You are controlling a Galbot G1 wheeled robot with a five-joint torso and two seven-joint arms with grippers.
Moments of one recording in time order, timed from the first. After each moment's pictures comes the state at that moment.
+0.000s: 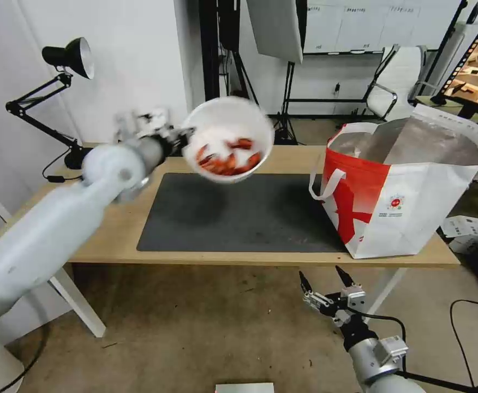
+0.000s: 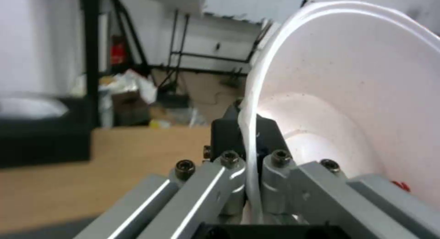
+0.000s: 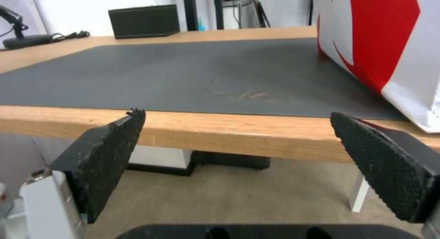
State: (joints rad) left arm -0.03 -0.95 0.34 -1.62 -1.47 0.40 -0.44; right arm -1.65 0.95 0.29 2.09 0.45 0.20 0.24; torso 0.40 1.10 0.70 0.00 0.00
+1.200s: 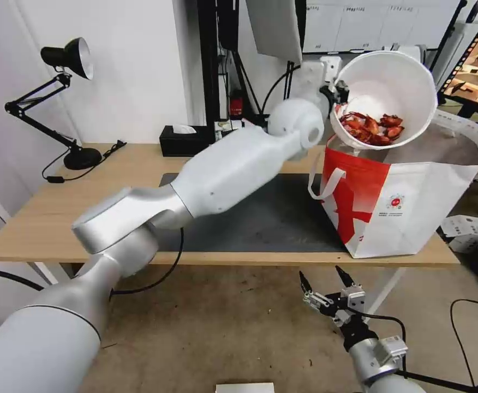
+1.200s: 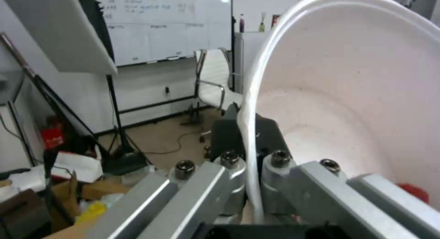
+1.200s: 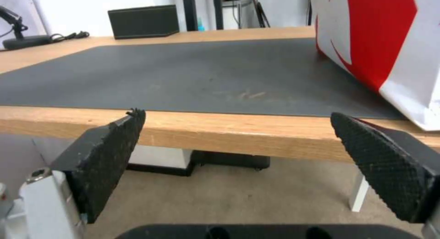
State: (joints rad) left arm -0.24 -1.55 0.66 -1.17 -1.11 0.20 -0.40; right arm -1.65 0.95 0.29 2.09 0.45 0.20 0.24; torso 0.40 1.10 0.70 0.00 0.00
